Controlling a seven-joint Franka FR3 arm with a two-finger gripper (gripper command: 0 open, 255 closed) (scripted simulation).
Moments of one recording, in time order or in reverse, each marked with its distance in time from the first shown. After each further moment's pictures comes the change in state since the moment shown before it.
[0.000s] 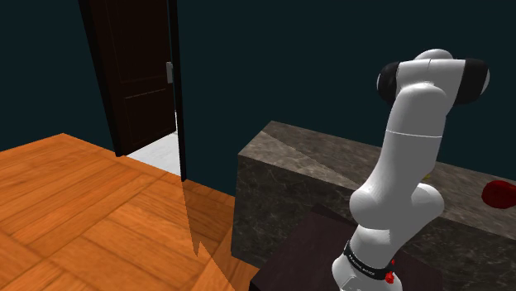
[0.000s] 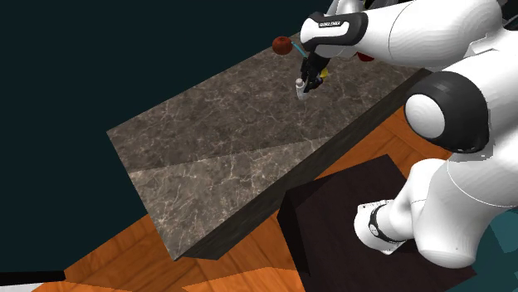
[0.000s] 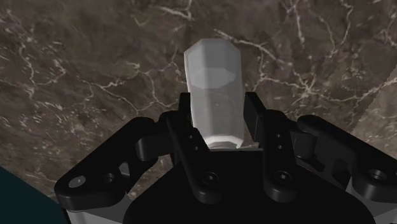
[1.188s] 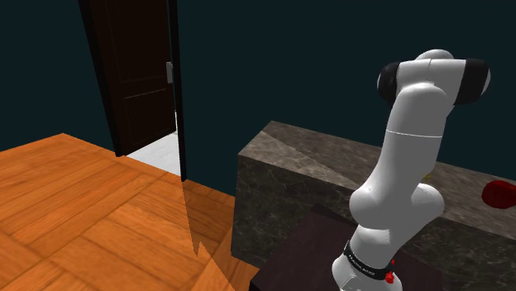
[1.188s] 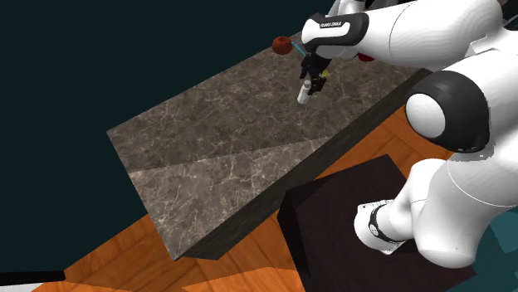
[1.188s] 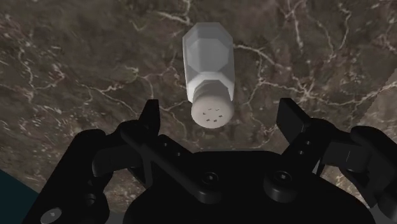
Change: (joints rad) arm -0.003 -0.003 -0.003 -0.010 0.003 0.006 -0.010
